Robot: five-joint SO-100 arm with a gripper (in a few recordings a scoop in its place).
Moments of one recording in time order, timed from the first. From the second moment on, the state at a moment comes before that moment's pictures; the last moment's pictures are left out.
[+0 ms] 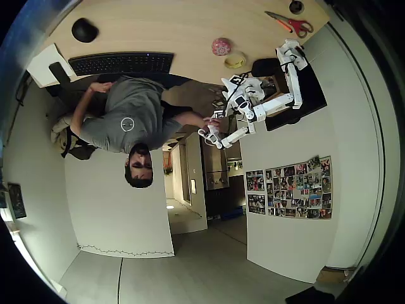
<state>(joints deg) -43.9 85.4 76.9 72.7 -74.4</state>
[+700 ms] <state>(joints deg) -51.8 88.9 113.6 45.8 -62.4</state>
